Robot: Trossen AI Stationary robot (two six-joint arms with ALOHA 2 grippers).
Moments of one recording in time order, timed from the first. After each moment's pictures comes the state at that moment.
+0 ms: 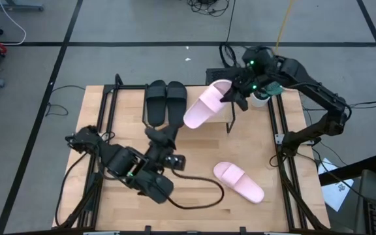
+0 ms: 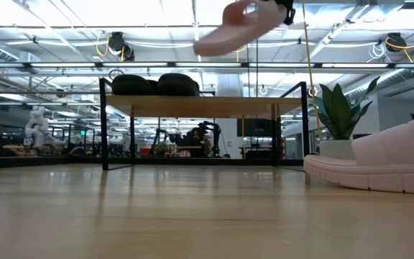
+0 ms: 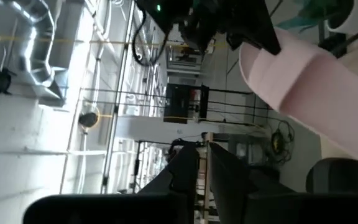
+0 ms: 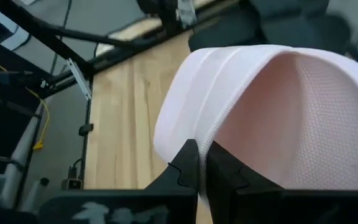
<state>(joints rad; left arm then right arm) -0.55 1.96 2.36 -1.10 -1.57 0.70 -0.51 1.40 1.71 -1.07 -0.56 0.05</state>
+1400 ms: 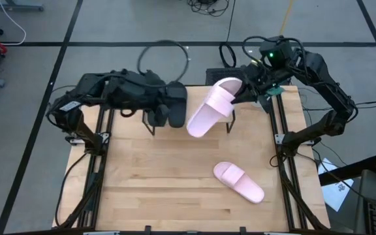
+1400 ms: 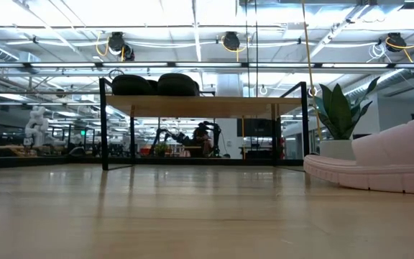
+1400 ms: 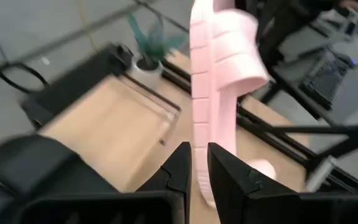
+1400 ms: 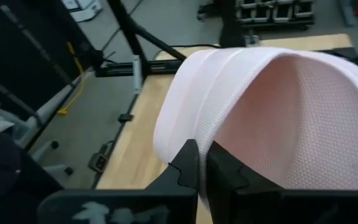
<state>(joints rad) -0.05 1.67 2.36 -1.25 -0.30 -0.56 -0.49 1.39 1.95 -1.23 -0.76 -0.23</state>
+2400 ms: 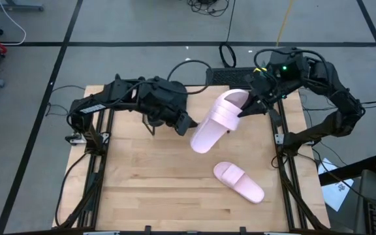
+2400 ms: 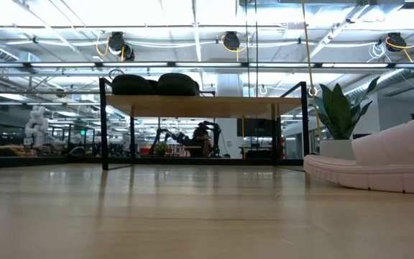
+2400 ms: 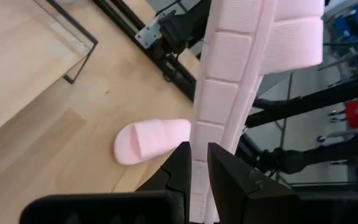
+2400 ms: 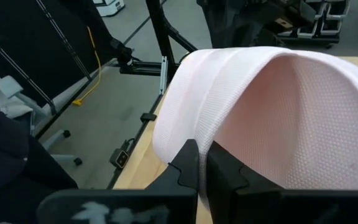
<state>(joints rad) -0.02 1.81 2.35 -1.14 0.09 -0.85 -0.30 1.32 1.95 -1.20 -0.68 -0.17</state>
